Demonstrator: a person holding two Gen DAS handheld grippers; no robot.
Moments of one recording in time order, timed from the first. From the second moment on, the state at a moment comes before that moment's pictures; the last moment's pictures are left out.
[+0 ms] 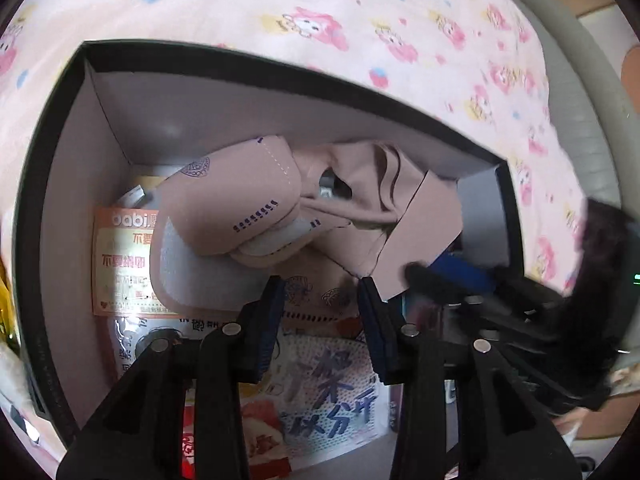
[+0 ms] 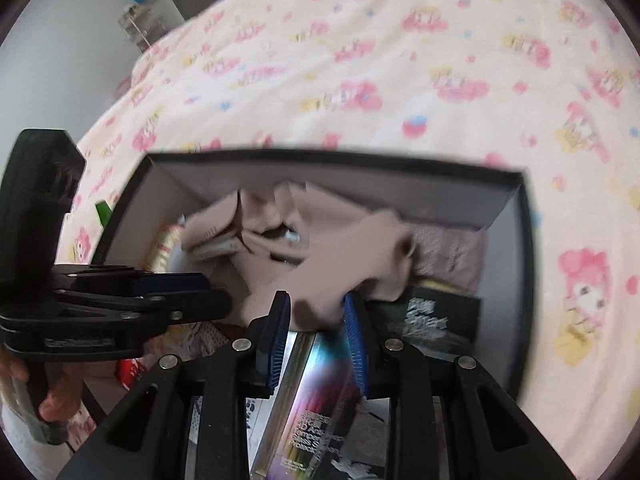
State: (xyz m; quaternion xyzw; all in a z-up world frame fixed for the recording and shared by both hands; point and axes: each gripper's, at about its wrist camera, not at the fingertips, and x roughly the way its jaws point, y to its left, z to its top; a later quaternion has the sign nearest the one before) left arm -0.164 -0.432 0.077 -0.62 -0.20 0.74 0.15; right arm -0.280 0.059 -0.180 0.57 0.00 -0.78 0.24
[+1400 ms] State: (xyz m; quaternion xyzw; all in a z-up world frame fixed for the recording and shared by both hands) left arm 0.124 -0.452 0.213 -0.46 -0.10 0.87 0.14; right arm 0.004 0.041 -0.040 0.41 0.03 -0.88 0.25
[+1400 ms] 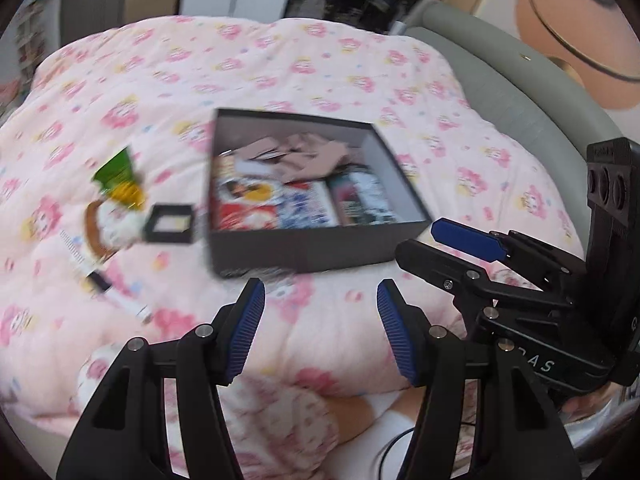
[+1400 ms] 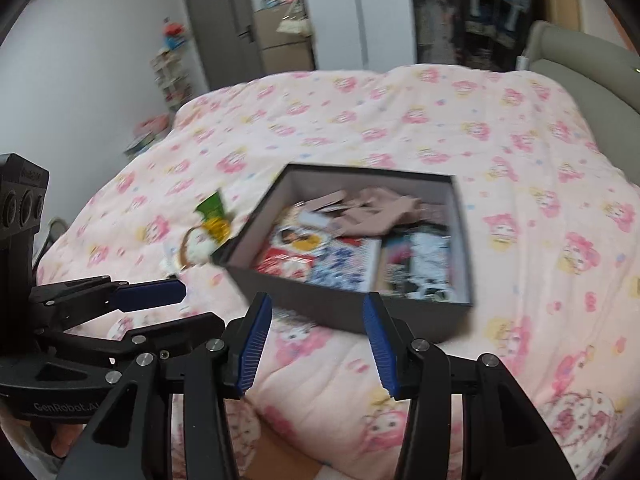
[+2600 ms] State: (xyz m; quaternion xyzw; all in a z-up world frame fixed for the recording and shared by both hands) left arm 0.014 -0.687 0.025 -0.55 -0.37 0.75 0.04; right arm -0.079 -0.219 -0.229 0.61 0.10 -0.66 0.42
